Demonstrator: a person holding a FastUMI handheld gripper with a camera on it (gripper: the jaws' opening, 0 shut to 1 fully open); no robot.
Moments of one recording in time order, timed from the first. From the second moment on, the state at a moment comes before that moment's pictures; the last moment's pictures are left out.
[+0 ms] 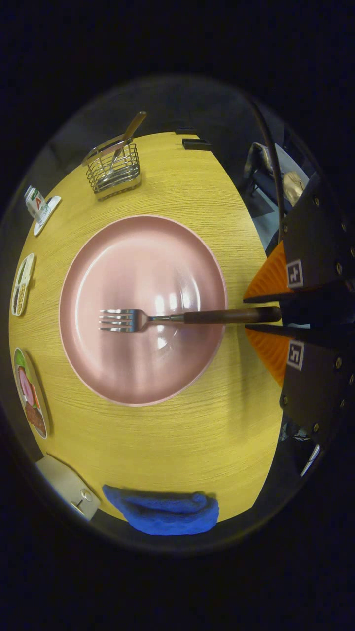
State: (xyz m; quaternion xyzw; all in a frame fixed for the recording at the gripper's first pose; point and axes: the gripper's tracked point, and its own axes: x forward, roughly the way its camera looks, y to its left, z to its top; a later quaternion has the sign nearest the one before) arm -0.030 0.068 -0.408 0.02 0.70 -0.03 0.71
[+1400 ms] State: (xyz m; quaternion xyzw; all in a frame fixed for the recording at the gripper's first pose) arm 0.023 -0.131 -0.301 -0.06 0.68 -0.15 0.72
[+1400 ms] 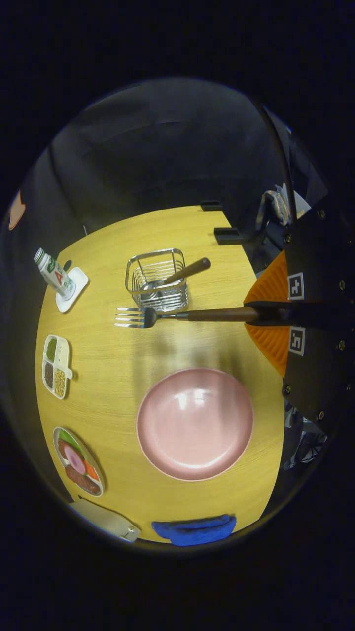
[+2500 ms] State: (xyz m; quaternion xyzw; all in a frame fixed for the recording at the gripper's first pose) arm 0.016 -0.221 -0.301 -0.10 0.75 -0.13 0.64
